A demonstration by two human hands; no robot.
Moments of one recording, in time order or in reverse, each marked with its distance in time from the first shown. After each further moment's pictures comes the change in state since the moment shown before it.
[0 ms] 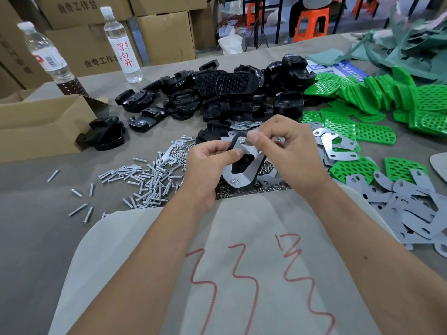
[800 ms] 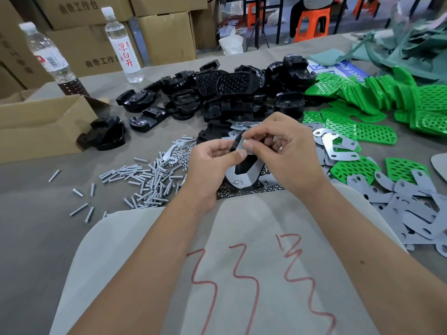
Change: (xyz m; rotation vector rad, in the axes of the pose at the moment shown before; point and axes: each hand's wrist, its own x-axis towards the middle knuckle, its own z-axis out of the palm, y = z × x) left_hand 0.001 -0.001 0.001 0.030 -0.040 0.055; right_hand -0.002 -0.004 0.005 -0.092 -0.007 -0.090
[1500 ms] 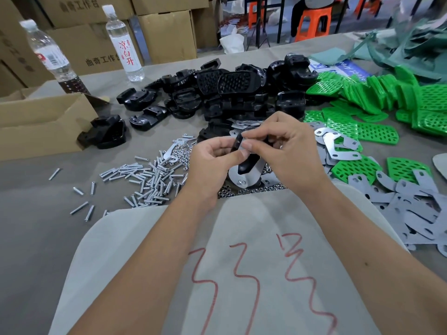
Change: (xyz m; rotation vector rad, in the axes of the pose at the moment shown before) left_hand -0.001 0.000 0.001 0.054 0.023 0.061; right_hand 0.000 -0.006 0.002 0.100 0.026 0.078
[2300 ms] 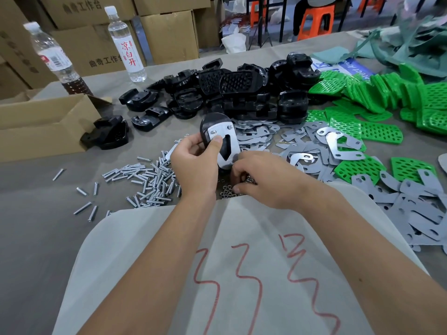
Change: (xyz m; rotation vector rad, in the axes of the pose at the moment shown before) left_hand 0.009 -0.004 -0.002 0.064 0.548 0.023; right_hand -0.006 -0.011 0.013 -0.633 -0.733 0.001
